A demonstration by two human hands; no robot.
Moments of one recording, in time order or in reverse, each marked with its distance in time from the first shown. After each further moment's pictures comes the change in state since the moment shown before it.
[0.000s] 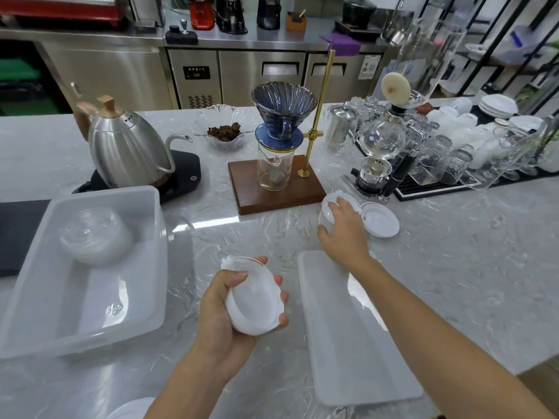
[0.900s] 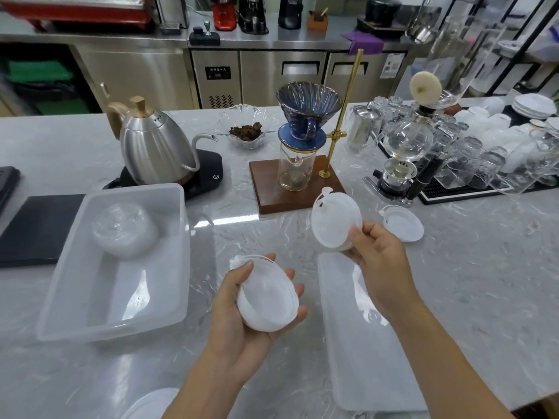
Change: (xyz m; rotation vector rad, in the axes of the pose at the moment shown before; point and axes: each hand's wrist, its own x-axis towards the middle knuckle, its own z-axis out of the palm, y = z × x) left_hand -0.007 0.003 -0.008 -0.182 0.043 -0.009; right_hand -0.085 -0.050 -0.052 1.156 -0.027 0.115
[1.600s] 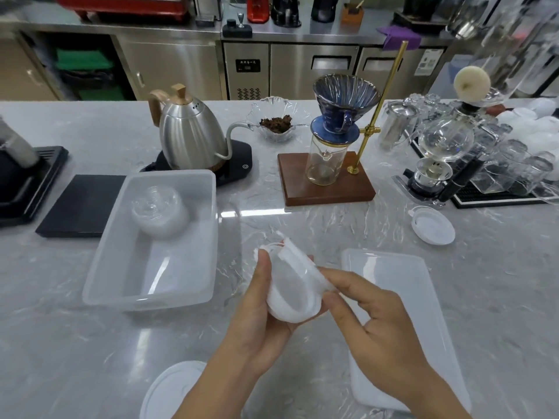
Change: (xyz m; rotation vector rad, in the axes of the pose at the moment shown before) left_hand -0.014 0.000 -0.002 0.104 -0.048 0.116; right_hand -0.091 -0.015 0.038 -0.387 -0.362 -0.320
